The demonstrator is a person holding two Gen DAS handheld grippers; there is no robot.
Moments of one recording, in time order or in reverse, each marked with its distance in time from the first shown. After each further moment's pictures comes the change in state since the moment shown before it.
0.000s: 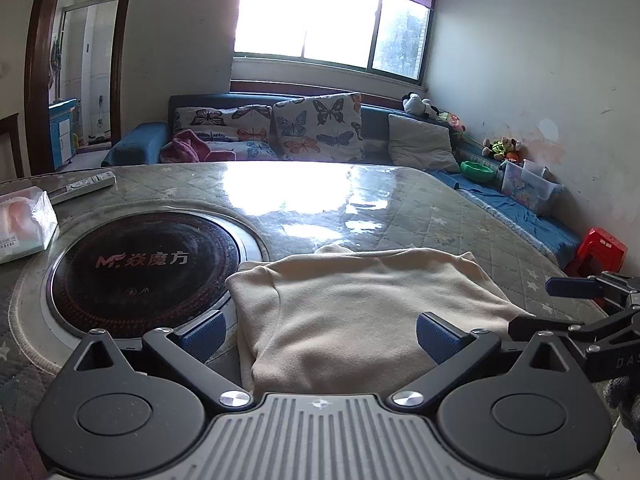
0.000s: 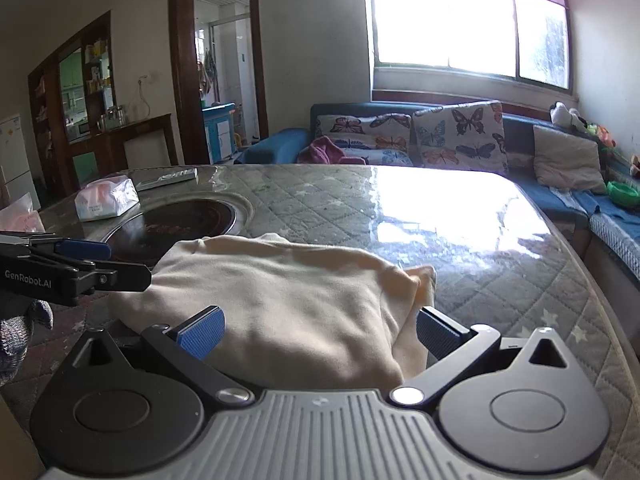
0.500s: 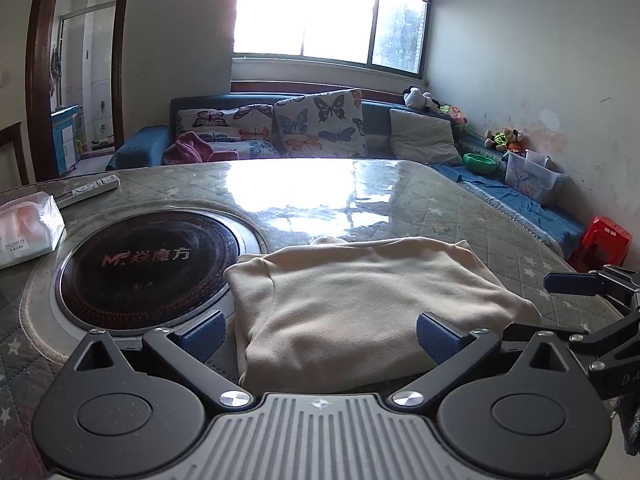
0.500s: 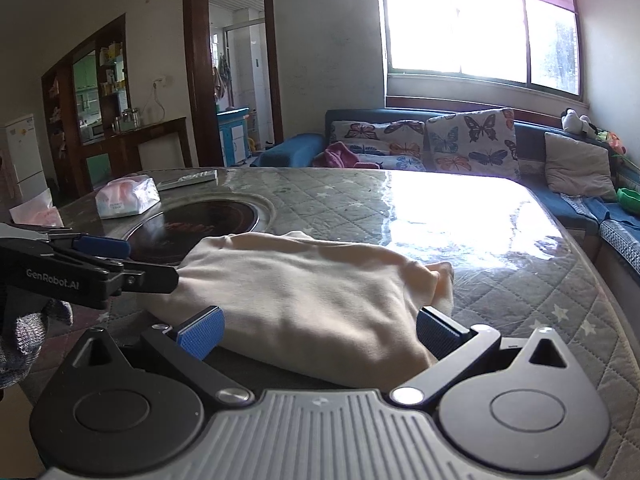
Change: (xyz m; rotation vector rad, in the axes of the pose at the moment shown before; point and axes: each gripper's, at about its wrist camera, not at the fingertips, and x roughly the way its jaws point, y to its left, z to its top) left arm -0.011 -0.011 -0.007 0.029 0.012 0.028; right arm -0.015 0.016 -0.011 -0.029 -0.024 0.032
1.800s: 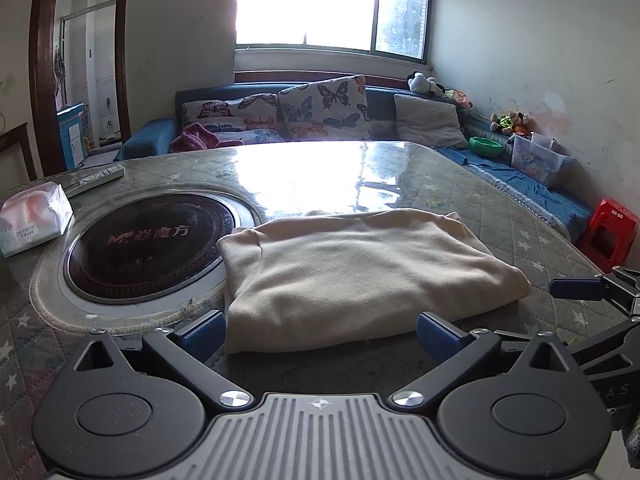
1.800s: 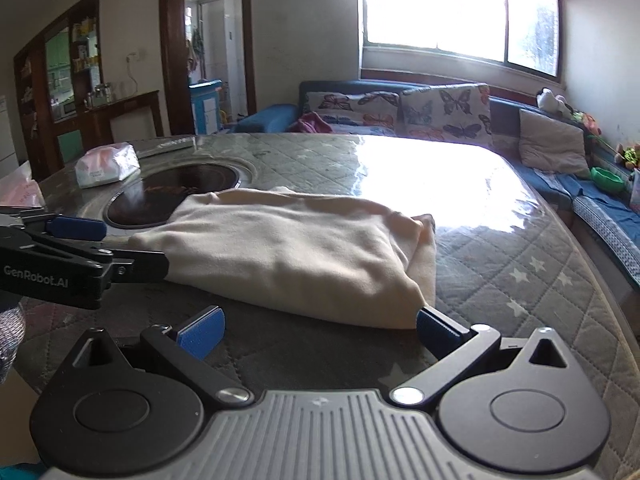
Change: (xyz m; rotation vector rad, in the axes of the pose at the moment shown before) left arm -0.013 -0.024 -0.019 0.022 0.040 0.039; right arm -0.009 0.013 -0.021 0.028 0.095 -0.108
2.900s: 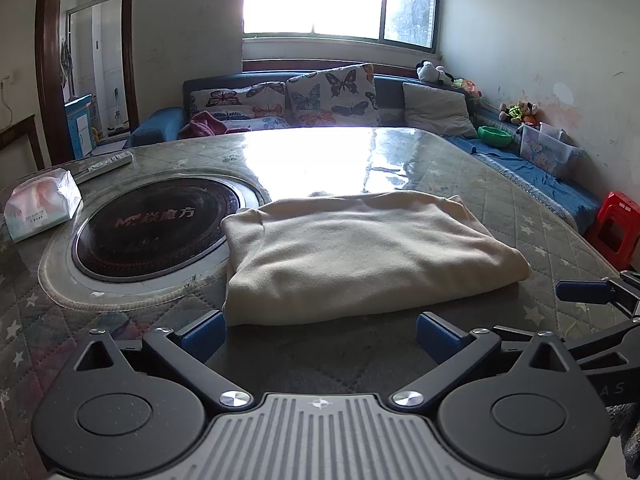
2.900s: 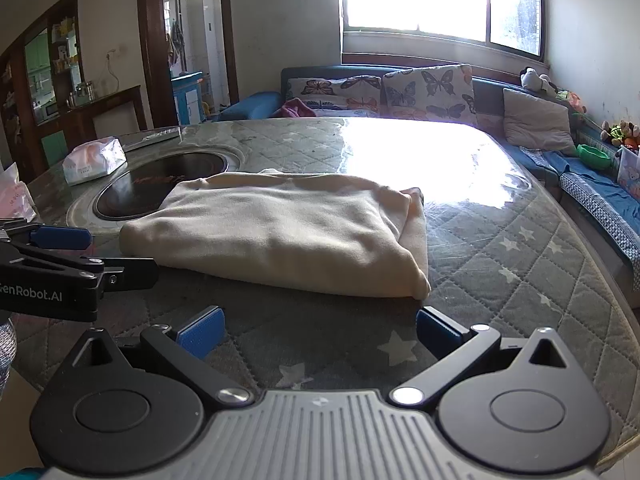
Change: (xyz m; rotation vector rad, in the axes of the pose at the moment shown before) left arm -0.006 -0.008 -0.009 -0.002 0.034 0.032; right arm -0.002 0.003 -0.009 0.046 0.039 -0.032
